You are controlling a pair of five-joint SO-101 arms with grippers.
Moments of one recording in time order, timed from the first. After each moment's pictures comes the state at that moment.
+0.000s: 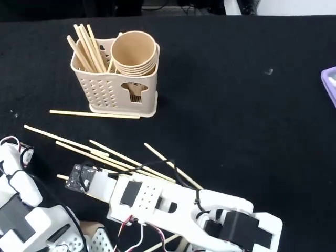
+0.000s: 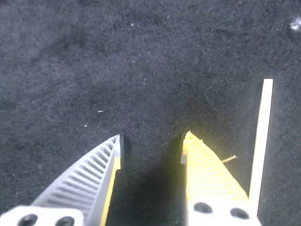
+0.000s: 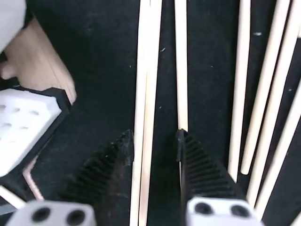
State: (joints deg) left arm -51.0 -9.7 52.0 32.6 24.3; right arm -68.3 -12.8 51.4 47.3 4.6
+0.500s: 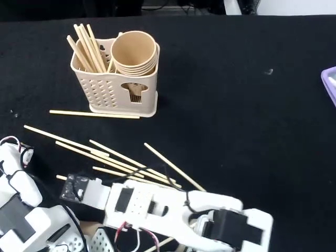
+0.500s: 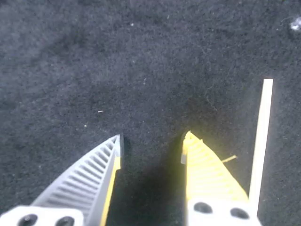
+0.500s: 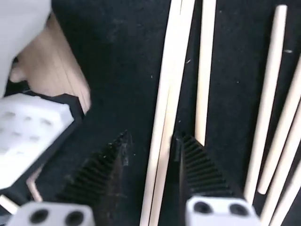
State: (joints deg) left arm -51.0 -9.7 52.0 32.6 24.3; right arm -71.9 -5.6 48.4 45.2 4.6
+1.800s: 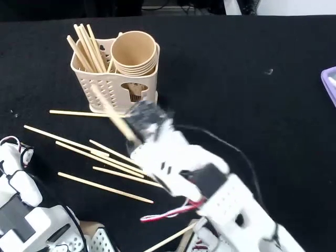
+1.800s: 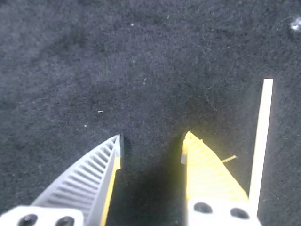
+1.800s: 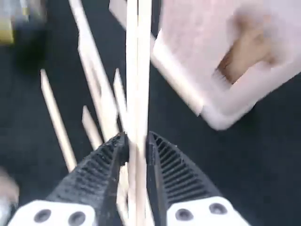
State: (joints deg) left arm -51.0 -9.7 52.0 32.6 24.3; right arm -41.3 -56.7 51.3 48.6 6.0
